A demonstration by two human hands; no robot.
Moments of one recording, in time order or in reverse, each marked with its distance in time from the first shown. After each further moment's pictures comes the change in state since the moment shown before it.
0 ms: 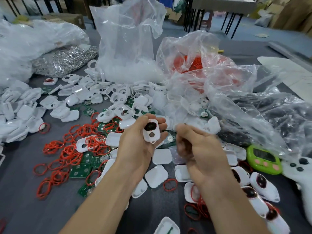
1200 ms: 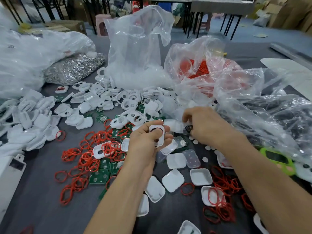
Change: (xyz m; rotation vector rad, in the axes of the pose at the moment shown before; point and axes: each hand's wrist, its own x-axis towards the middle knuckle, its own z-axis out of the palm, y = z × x) left_hand 0.010 0.017 -0.013 0.182 0.105 -0.048; right_hand 0.076 -0.044 0.010 -1.716 -0.142 -0.369
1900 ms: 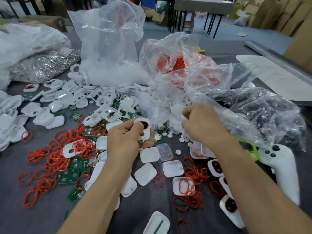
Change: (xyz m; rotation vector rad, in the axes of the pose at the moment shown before) left_hand -0.009 -0.020 0.012 0.287 0.060 0.240; right_hand -0.032 0.038 -0.006 0.118 0.159 0.246
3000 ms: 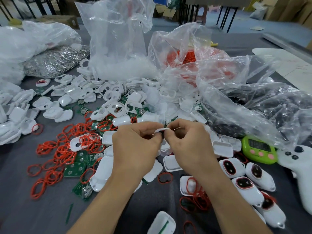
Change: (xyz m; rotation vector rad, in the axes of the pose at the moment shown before) left_hand -0.025 -0.002 0.003 0.470 0.061 0.267; right_hand -0.065 -0.030 0.045 0.746 0.044 -0.075
